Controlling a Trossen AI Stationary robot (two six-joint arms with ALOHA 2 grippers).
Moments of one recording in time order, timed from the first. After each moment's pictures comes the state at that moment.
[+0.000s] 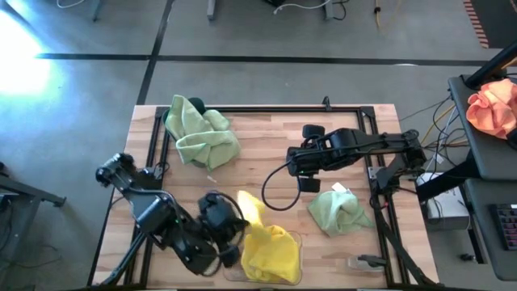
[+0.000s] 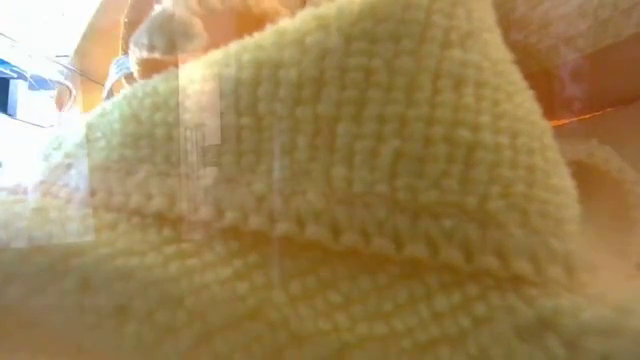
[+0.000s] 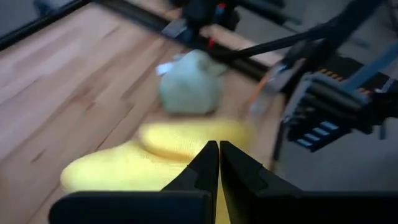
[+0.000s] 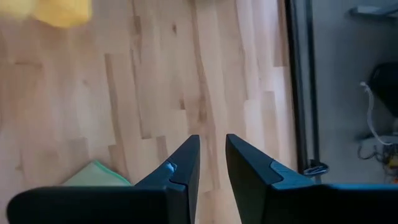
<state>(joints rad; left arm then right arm) -0.68 1.81 2.09 -1.12 -0.72 -0.97 0.16 1.75 2.04 -1.57 0.39 0.15</state>
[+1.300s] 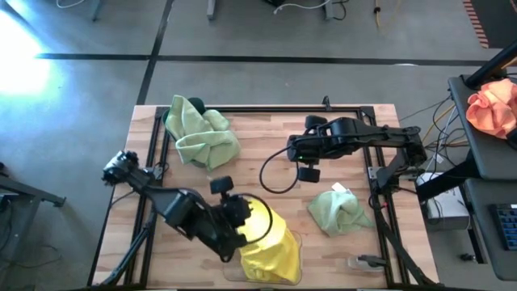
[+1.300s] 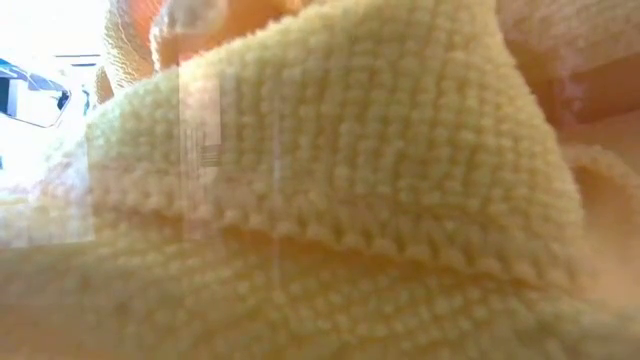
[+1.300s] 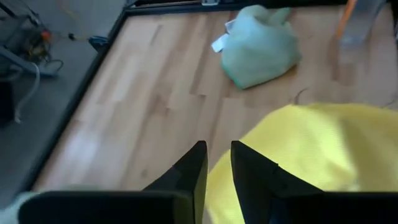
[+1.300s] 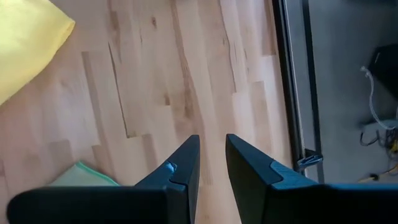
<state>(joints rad) -0.57 1.80 1.93 -1.17 -0.73 -0.56 0.07 1.73 2.02 -1.57 0.37 0.14</state>
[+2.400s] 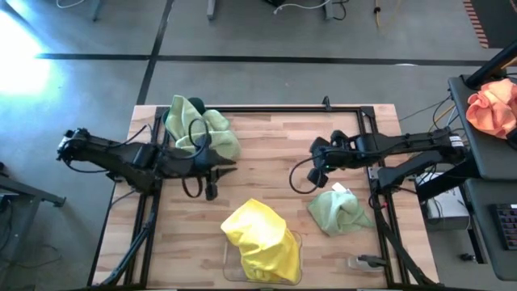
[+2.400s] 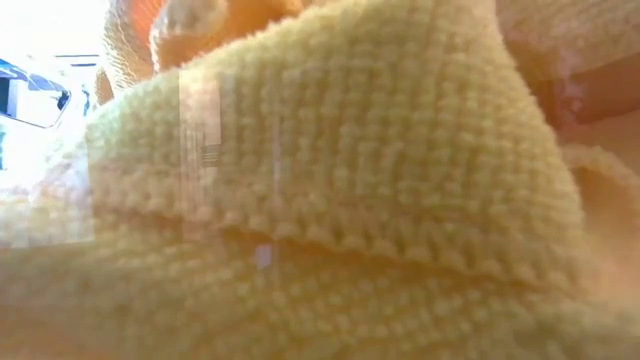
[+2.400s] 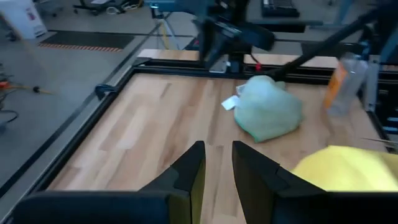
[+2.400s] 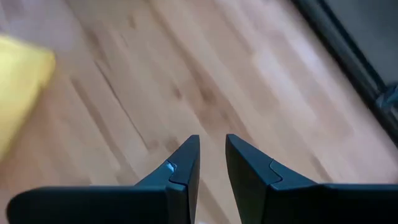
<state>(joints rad) -0.25 1.11 1.10 -0.40 -0.43 -0.15 0.08 1.31 1.25 -1.11 0.36 0.54</state>
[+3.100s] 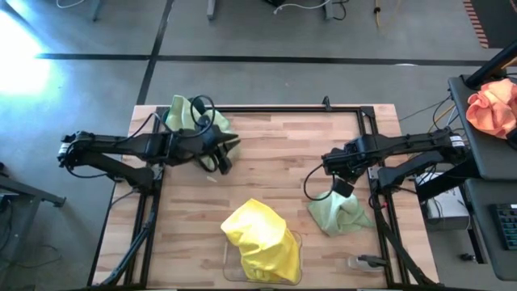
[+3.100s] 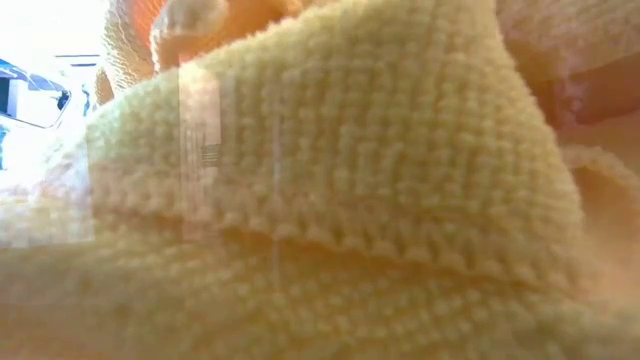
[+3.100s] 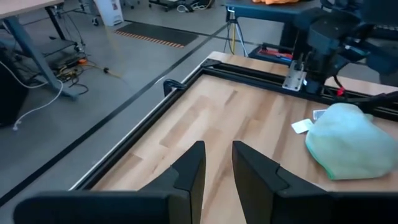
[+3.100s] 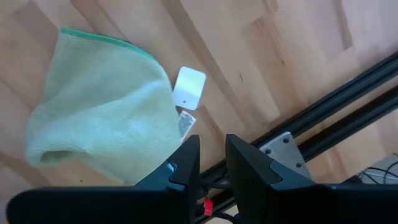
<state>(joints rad) -0.04 1.16 1.10 -0.34 -0.51 -0.19 0.08 1.30 1.22 -1.56 0.05 0.65</state>
